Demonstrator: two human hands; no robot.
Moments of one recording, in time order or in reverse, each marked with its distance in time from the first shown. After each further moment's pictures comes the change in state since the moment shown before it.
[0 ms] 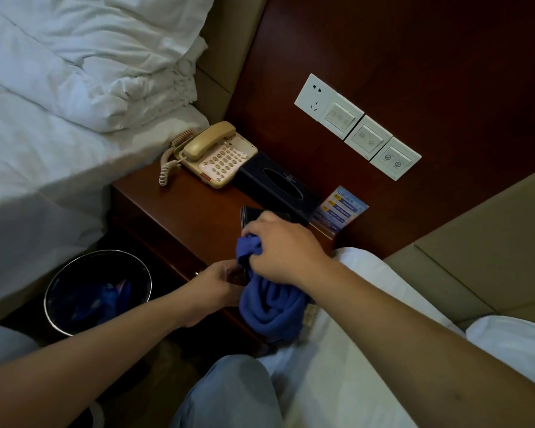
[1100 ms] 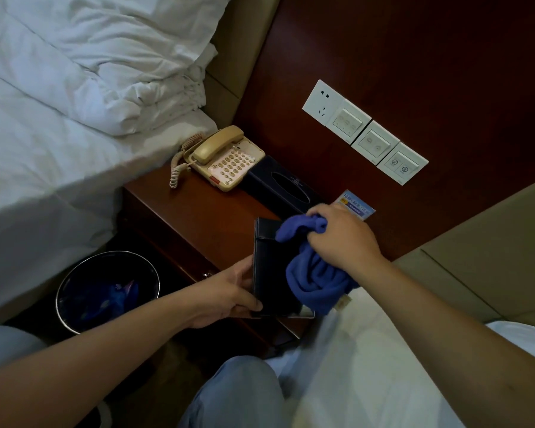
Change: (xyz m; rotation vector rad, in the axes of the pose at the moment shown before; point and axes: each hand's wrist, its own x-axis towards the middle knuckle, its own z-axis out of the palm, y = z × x) left_hand -0.010 0.010 -0.005 -0.163 -0.199 -0.159; right_hand -0.011 0.065 -0.020 0.059 0.215 0.300
